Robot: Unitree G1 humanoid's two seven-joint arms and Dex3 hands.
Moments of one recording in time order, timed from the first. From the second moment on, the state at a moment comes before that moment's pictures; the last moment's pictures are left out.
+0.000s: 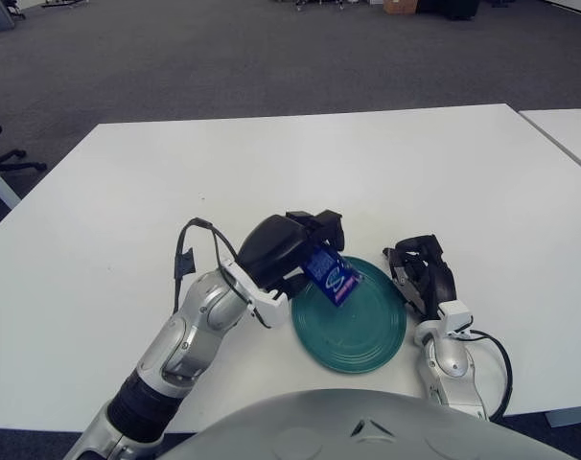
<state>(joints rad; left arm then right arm) 0.05 0.36 -0.43 -0.47 0.67 -0.16 -0.29 0.41 0.09 0.04 -0.14 -0.07 -0.10 -0.15</state>
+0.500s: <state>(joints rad) 0.05 0.37 -0.50 -0.37 0.79 -0.33 -0.22 0.41 0.10 0.02 -0.15 -0.09 -0.08 -0.18</state>
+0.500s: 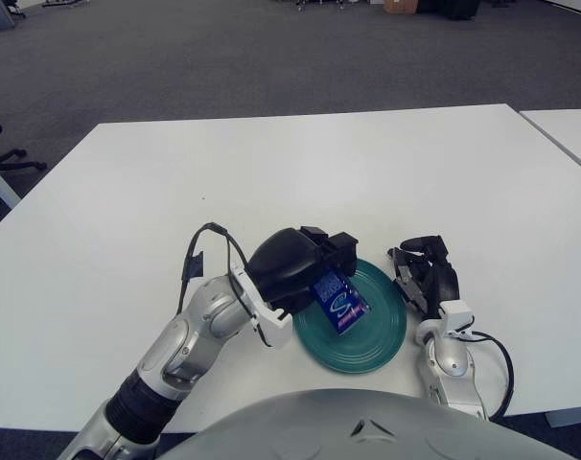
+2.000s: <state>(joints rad) -0.02 0.37 -0.56 -0.19 0.81 -0.41 -0.25 0.43 0.10 0.02 -0.20 -0.09 -0.03 -0.18</state>
